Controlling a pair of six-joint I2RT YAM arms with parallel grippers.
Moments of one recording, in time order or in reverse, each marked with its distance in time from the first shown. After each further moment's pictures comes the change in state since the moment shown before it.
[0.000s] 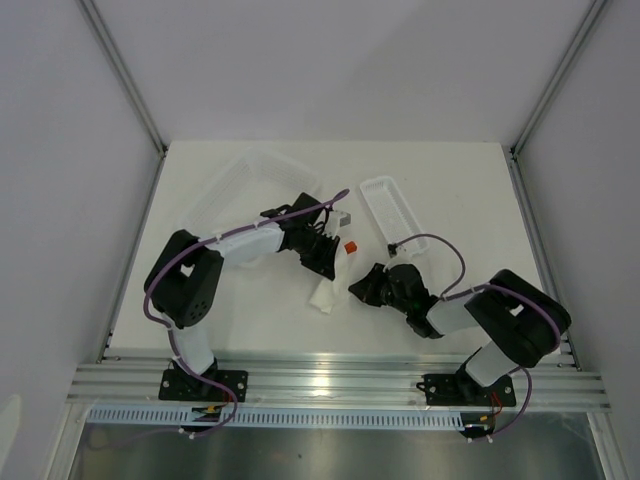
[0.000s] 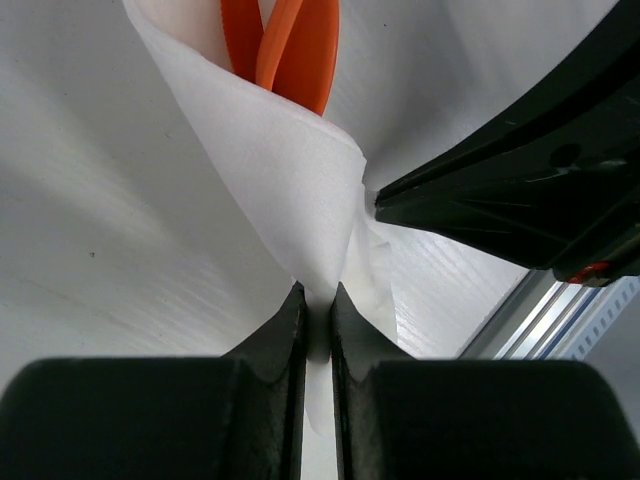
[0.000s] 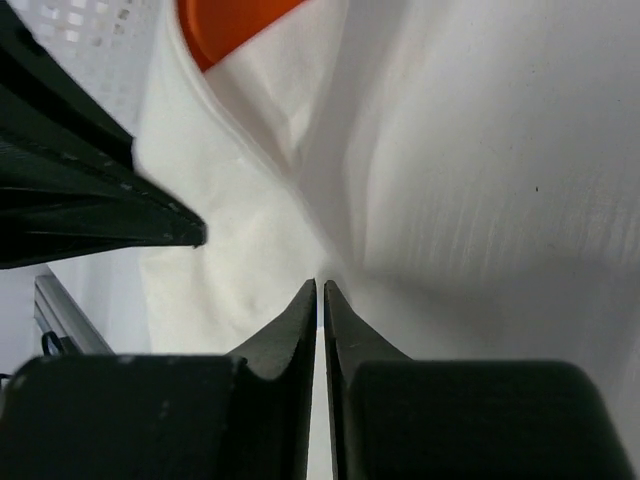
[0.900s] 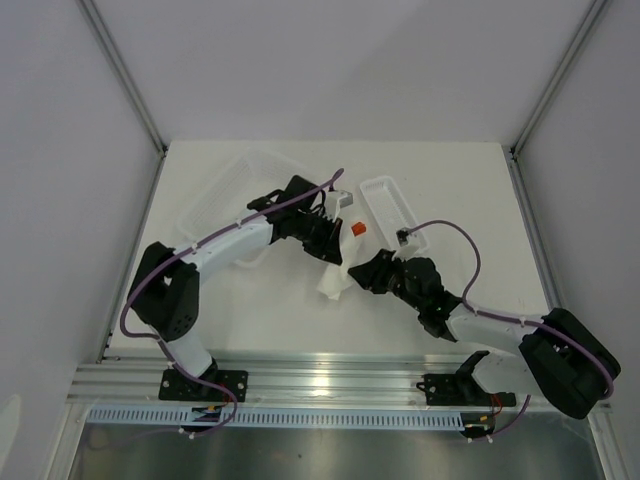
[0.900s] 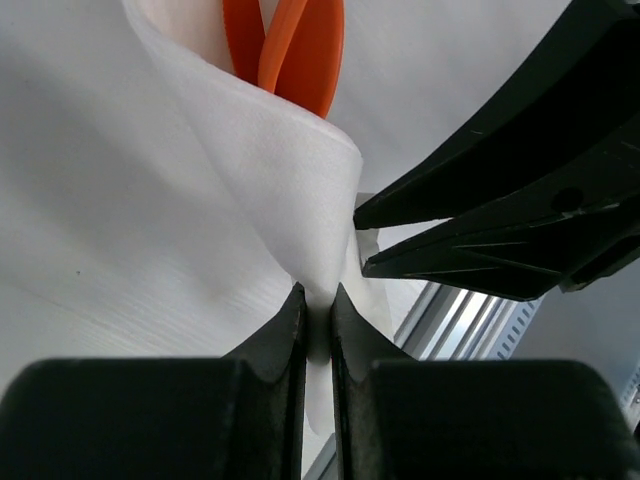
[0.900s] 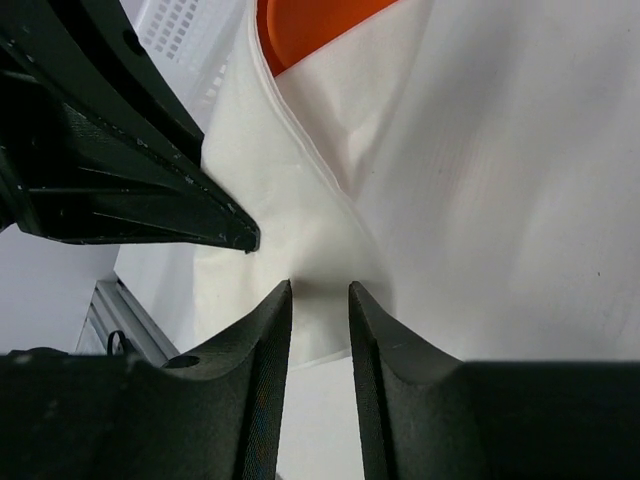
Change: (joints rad) left arm 0.000 -0.114 0.092 -0.061 0.063 -0.019; right arm -0.005 -0.352 0.019 -0.174 0.010 -0.082
